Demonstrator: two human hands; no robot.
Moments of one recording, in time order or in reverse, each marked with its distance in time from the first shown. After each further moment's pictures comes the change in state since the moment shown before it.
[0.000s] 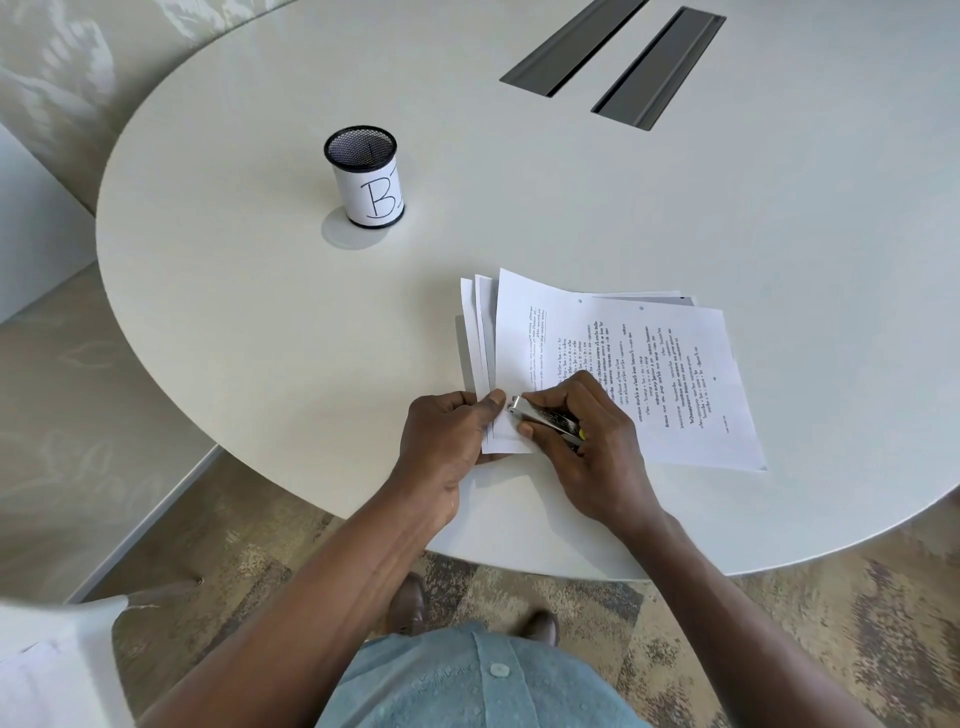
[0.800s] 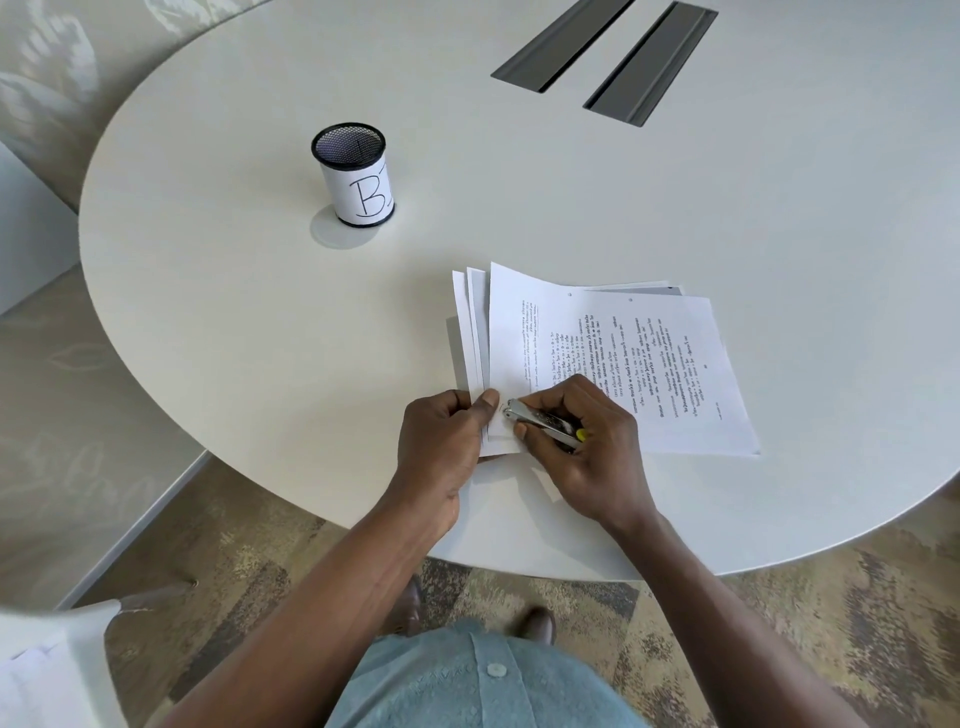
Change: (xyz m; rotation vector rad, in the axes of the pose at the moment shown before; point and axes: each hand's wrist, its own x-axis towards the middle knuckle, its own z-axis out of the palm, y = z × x) left_hand 0.003 -0.007 0.008 0.044 0.056 0.060; right_hand 0.000 -0.002 -0.005 0.055 0.026 0.063
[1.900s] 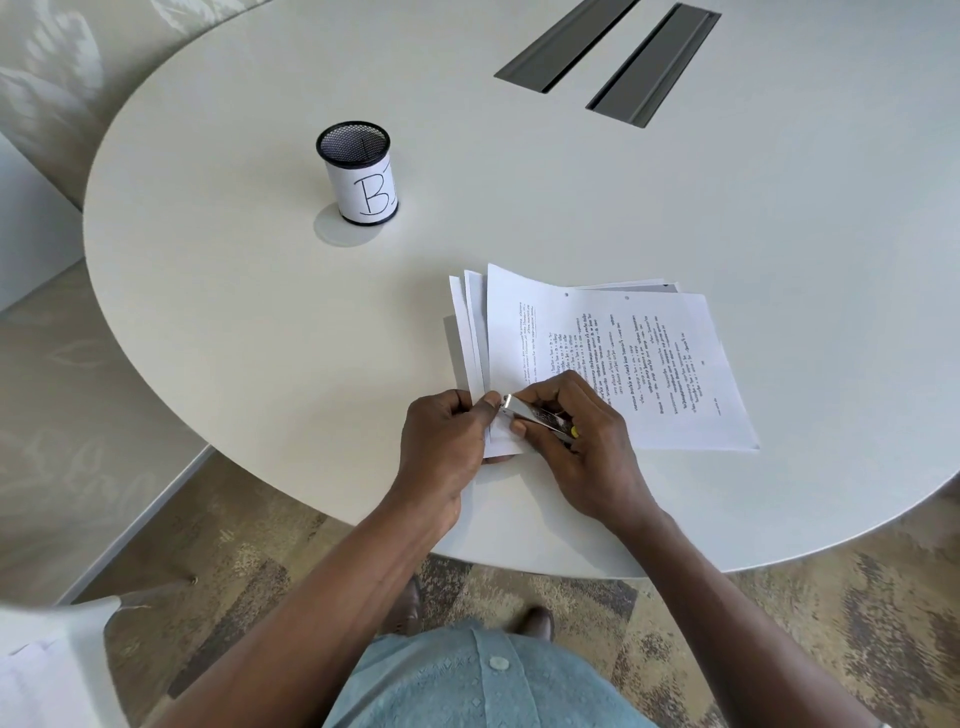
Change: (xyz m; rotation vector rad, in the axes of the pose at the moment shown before) left_hand 0.001 -0.004 -0.004 0.023 -0.013 0.044; right_hand 0.002 0.002 0.003 -0.031 -0.089 -0.071
